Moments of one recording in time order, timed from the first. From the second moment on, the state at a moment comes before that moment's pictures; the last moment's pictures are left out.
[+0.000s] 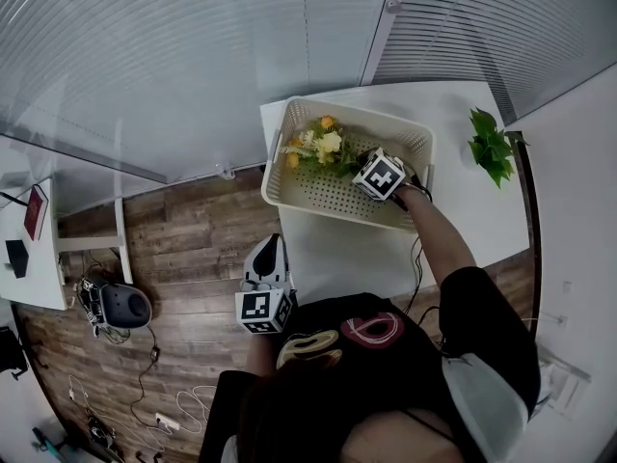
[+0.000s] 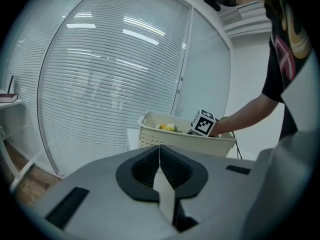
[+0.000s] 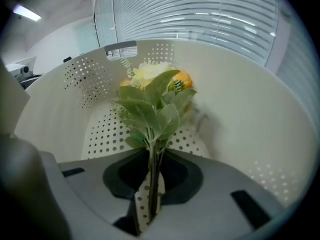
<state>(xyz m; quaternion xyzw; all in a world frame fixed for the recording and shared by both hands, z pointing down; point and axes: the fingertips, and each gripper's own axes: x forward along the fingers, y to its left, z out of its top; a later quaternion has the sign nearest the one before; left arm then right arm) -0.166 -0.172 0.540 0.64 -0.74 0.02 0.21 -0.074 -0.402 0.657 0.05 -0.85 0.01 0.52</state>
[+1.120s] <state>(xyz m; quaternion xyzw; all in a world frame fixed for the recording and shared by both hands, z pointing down) -0.158 -0.170 0.538 0.66 -0.72 0.01 0.21 -0.078 -0.397 0.570 0.09 -0.89 -0.04 0.45</state>
